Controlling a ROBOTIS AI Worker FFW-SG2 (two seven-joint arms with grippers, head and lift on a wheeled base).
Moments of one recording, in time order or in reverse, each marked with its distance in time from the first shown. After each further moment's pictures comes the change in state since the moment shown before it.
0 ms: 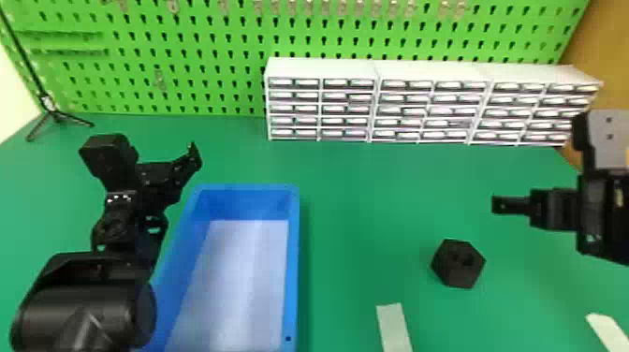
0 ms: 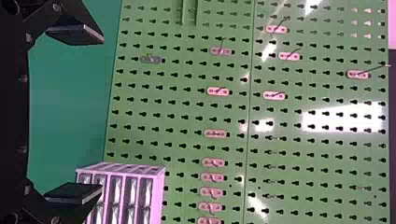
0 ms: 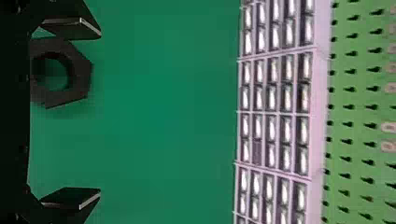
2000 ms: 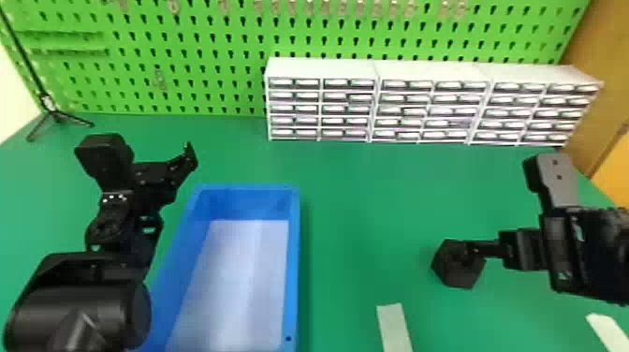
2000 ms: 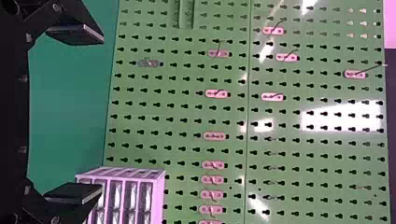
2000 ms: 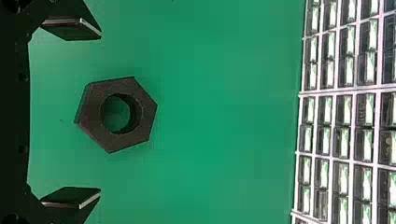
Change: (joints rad) left arm 0.002 0.013 0.003 -0.005 -0.004 0.000 0.000; right arm 0.061 -0.019 0.070 0.031 -0.077 0.046 -0.001
